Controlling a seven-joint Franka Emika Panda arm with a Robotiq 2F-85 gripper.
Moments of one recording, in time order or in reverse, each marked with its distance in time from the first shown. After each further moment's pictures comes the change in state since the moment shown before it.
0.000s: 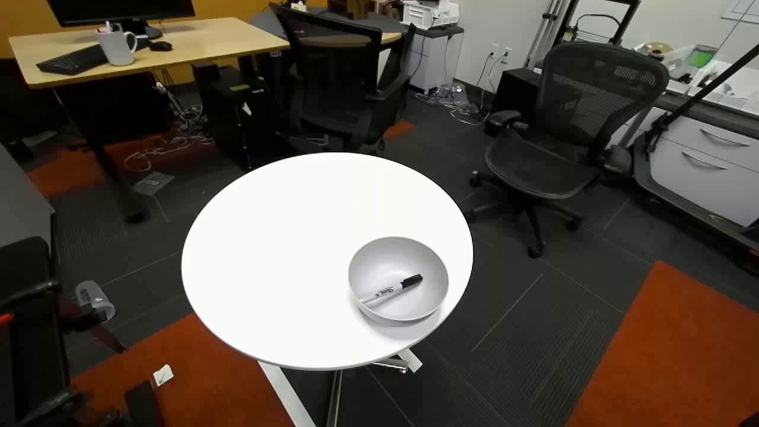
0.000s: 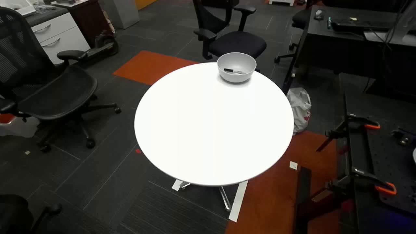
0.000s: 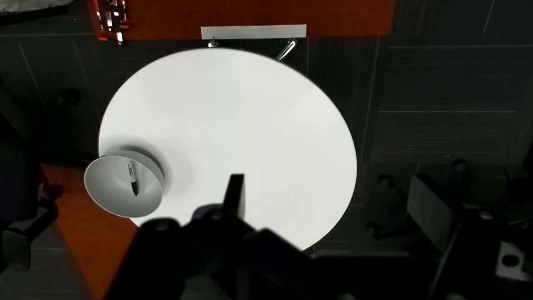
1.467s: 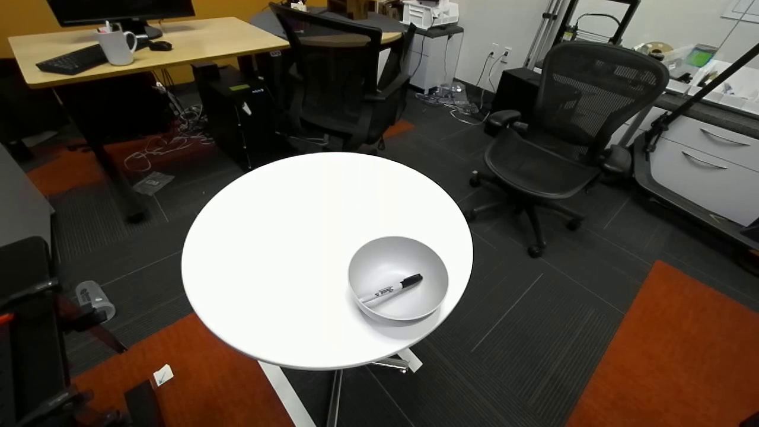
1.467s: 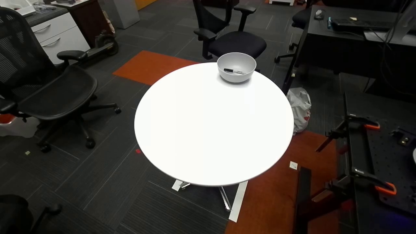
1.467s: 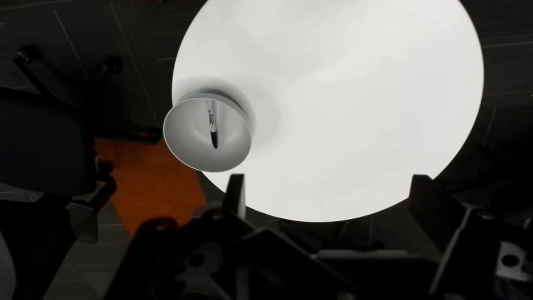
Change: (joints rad) arm -0.148 0.228 -0.273 0.006 -0.202 0.311 -0.194
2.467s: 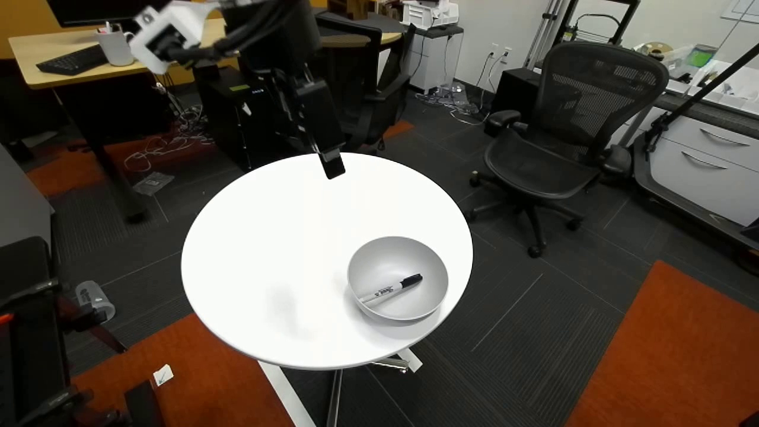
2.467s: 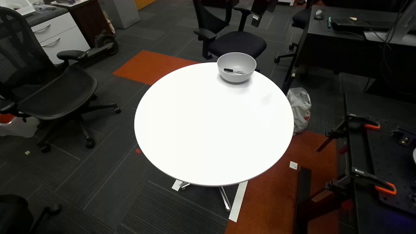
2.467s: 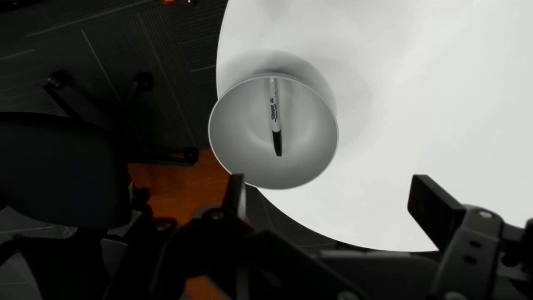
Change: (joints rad) arm -0.102 0.539 -0.120 0.173 -0.087 0.321 -0.006
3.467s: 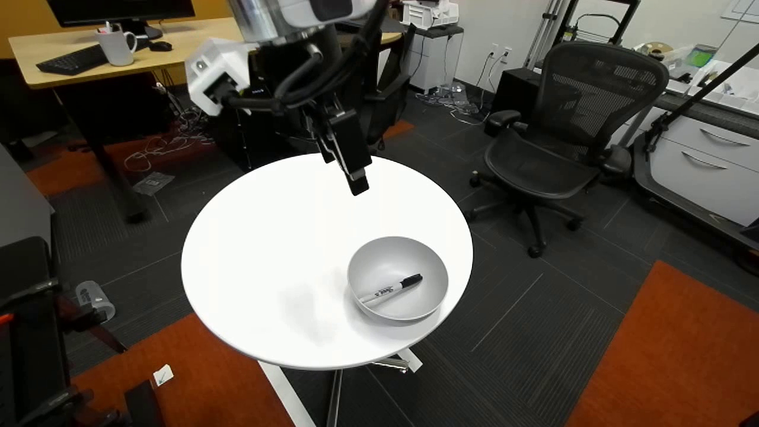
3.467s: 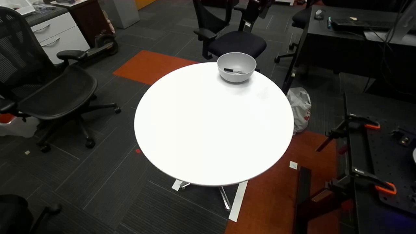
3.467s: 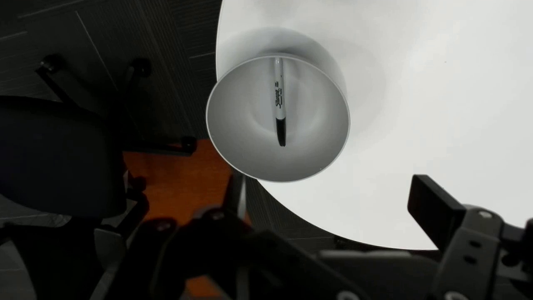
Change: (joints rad) arm 0.000 0.094 -0.019 0.035 -0.003 0.090 -0.025
